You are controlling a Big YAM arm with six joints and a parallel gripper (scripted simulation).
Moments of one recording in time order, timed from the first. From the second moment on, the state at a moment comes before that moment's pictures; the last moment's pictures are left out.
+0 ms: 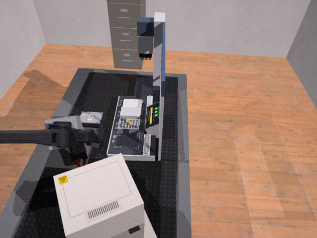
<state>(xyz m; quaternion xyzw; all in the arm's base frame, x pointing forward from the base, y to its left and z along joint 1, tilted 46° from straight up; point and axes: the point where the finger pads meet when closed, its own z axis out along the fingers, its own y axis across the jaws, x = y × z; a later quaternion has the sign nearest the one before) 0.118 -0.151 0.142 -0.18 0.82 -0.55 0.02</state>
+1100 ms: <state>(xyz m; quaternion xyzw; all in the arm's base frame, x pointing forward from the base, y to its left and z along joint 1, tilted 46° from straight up) 0.118 -0.151 0.142 -0.18 0.82 -0.54 0.02</state>
